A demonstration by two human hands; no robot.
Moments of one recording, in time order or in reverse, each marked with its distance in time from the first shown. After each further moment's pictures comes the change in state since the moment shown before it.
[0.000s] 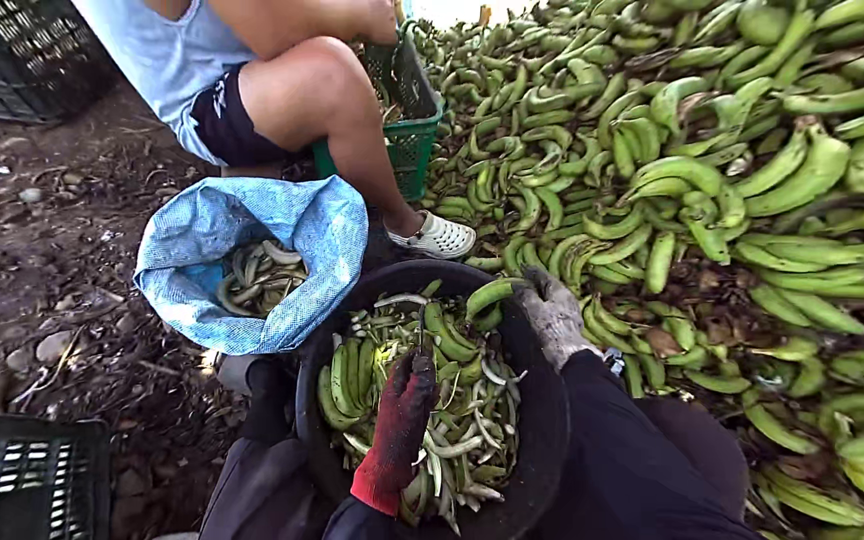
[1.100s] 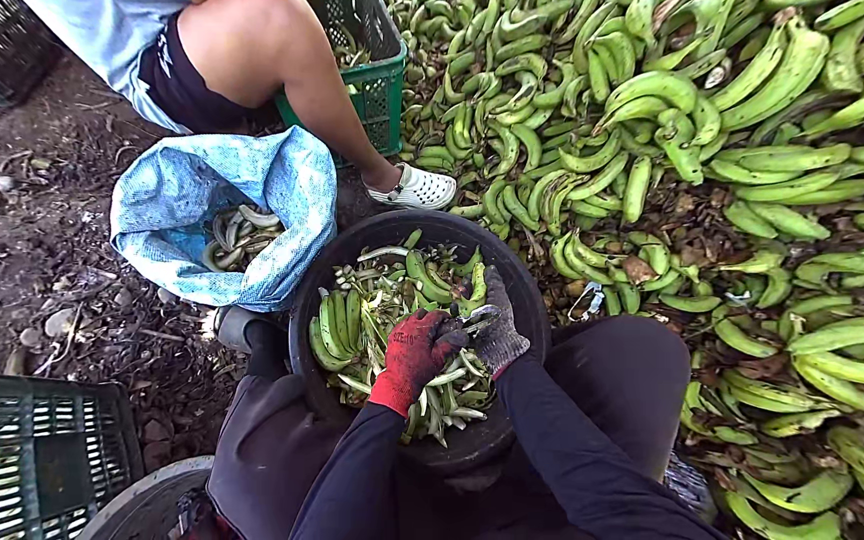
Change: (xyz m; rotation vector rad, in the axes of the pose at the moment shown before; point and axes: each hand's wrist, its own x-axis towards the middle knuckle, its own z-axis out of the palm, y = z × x) left_hand 0.010 -0.041 0.019 1.178 -0.299 0.434; right_hand -0.124 -0.008 0.066 1.483 -0.150 0.520
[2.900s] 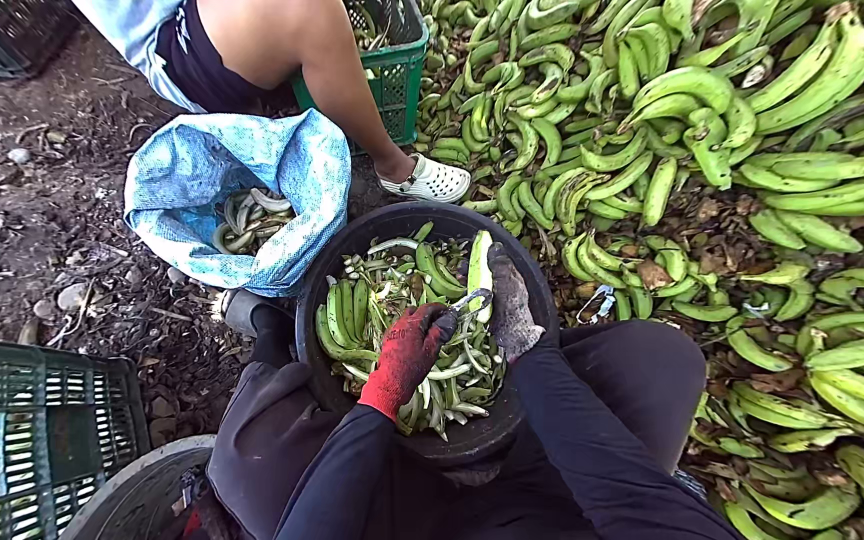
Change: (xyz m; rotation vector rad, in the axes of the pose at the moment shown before) left_hand -0.015 -0.004 -0.016 -0.242 0.047 -0.141; right_hand -0.006 -0.028 0.013 -0.431 -0.114 -0.173
